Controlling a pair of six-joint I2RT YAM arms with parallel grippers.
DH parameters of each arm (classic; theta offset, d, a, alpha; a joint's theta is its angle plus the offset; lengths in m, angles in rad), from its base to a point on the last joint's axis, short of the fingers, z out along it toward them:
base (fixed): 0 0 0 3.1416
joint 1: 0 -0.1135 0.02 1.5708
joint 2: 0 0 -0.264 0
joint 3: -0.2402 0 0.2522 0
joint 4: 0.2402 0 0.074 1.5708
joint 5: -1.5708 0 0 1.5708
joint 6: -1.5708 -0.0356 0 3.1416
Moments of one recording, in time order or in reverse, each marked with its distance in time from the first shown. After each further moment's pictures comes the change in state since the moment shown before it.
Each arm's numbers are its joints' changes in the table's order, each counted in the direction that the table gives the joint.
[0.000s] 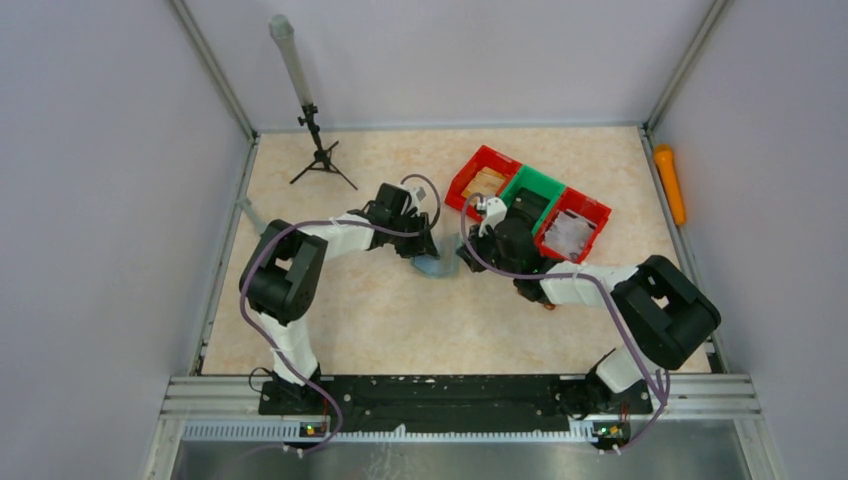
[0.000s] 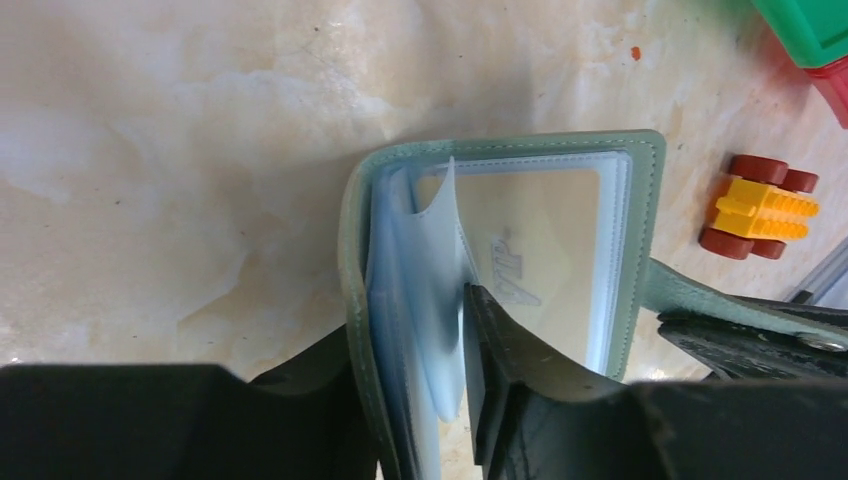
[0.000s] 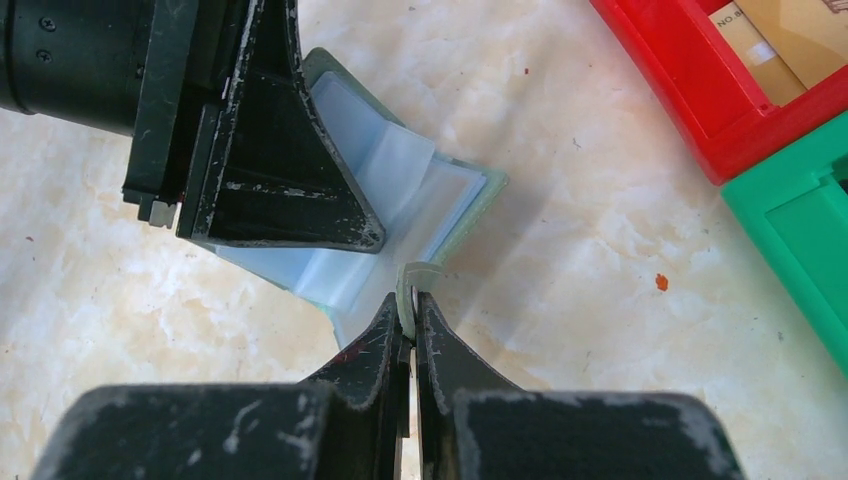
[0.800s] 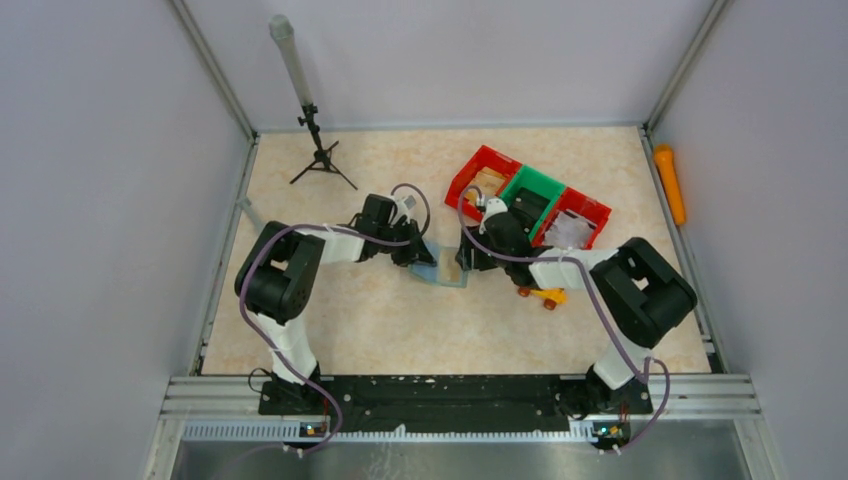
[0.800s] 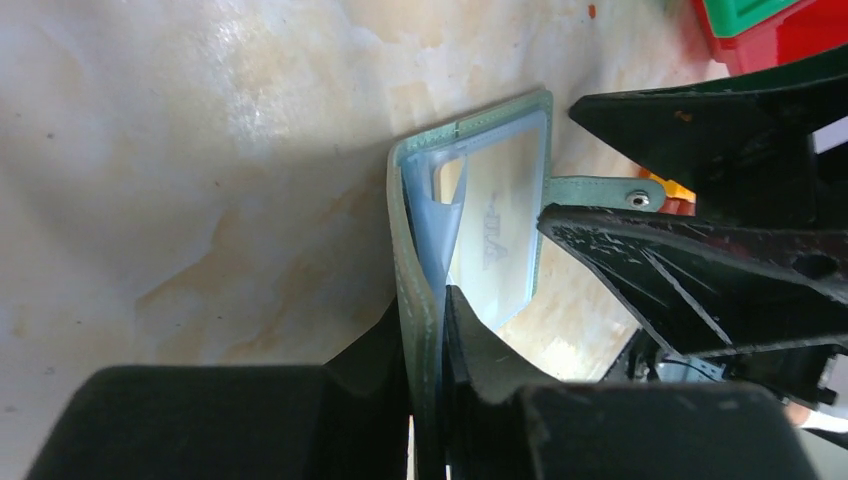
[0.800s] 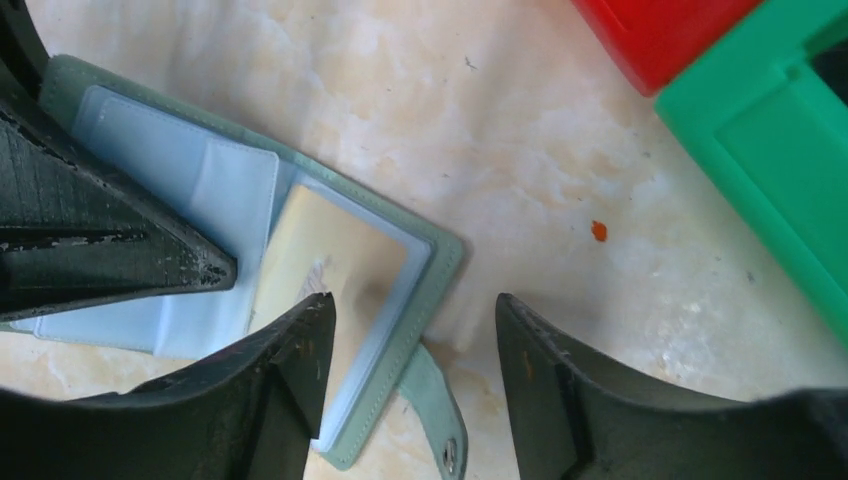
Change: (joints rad) left arm -0.063 -0.011 0.145 -0.198 -0.178 0.100; right arm 0.047 0.128 -0.095 0.188 -0.083 -0.079
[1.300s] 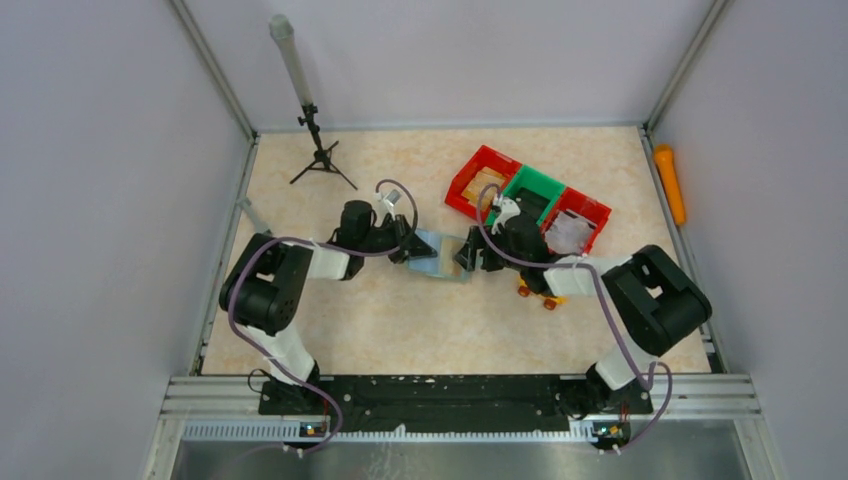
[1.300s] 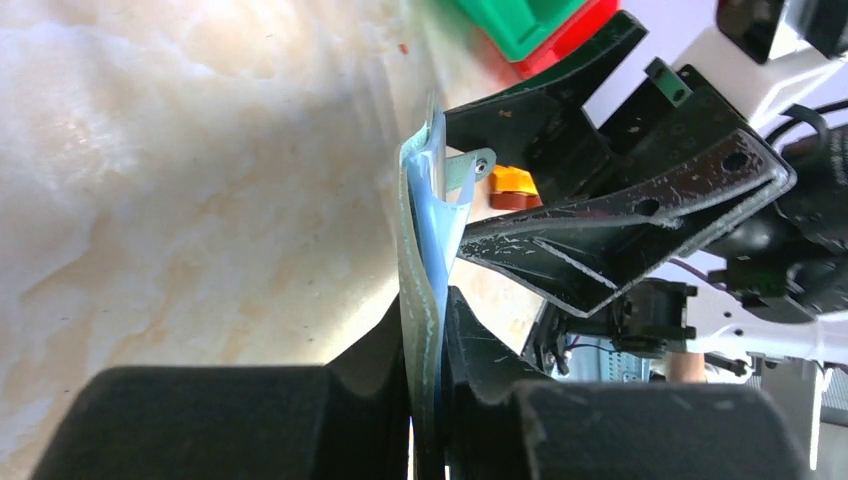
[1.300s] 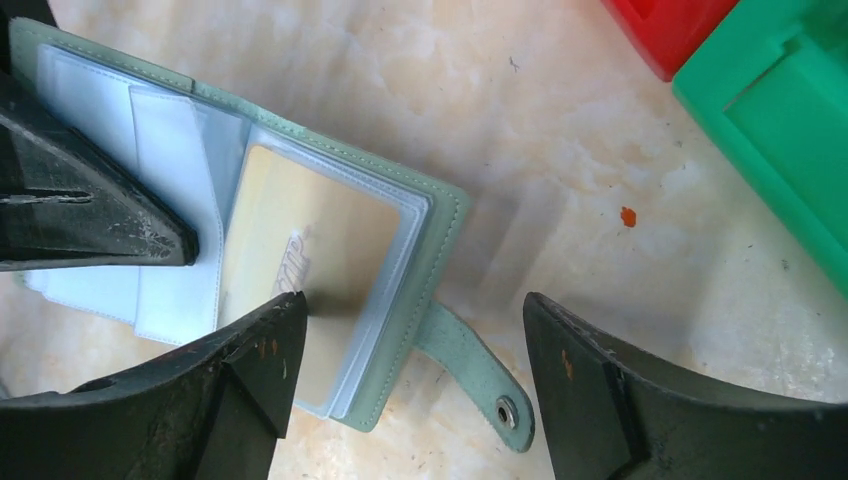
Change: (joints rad) left arm -0.058 -0.084 0.205 -0.448 -0.192 0.209; right arm 0.058 -0.033 0.083 -0.138 0.180 -0.066
